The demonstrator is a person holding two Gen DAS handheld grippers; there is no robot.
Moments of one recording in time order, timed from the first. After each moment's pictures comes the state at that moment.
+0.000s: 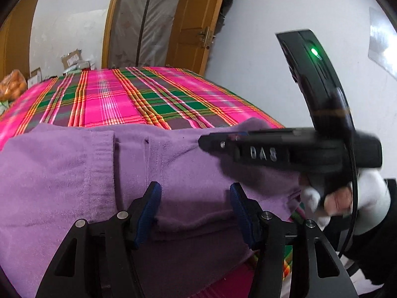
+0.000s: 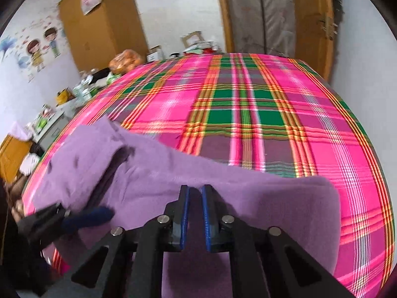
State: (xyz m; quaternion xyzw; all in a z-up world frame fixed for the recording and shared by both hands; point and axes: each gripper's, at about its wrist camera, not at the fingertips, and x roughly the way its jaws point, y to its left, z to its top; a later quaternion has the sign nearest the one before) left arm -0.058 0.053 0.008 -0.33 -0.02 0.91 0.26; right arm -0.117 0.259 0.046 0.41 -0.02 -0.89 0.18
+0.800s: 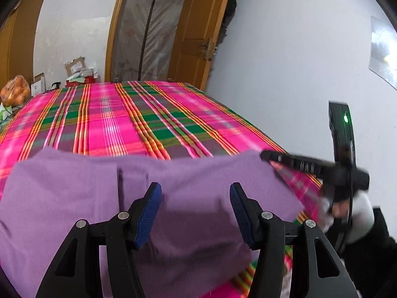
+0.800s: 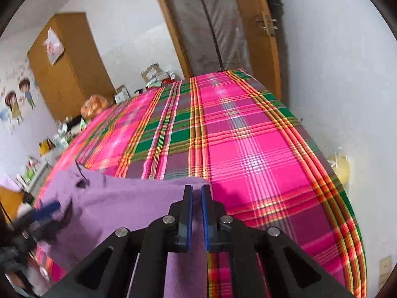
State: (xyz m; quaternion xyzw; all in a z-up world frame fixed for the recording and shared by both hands) left arm -0.072 0.052 0.049 -0.31 -0.03 0.92 0.24; right arm -0.095 0.365 0.053 0.36 -0.08 -0.93 0.09
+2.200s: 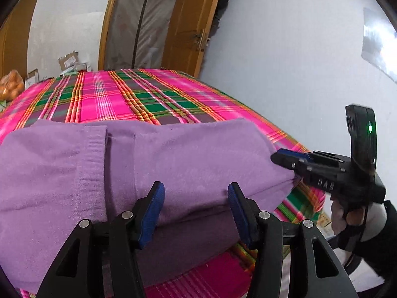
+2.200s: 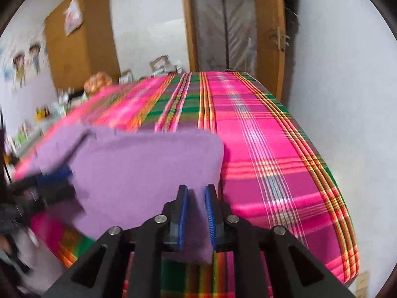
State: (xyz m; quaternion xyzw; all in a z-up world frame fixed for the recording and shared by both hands) left arm -0.036 0.056 0.008 -0.32 -0.02 0.91 0.27; right arm -0.014 0.344 0.033 0.33 0.02 -0.94 0.09
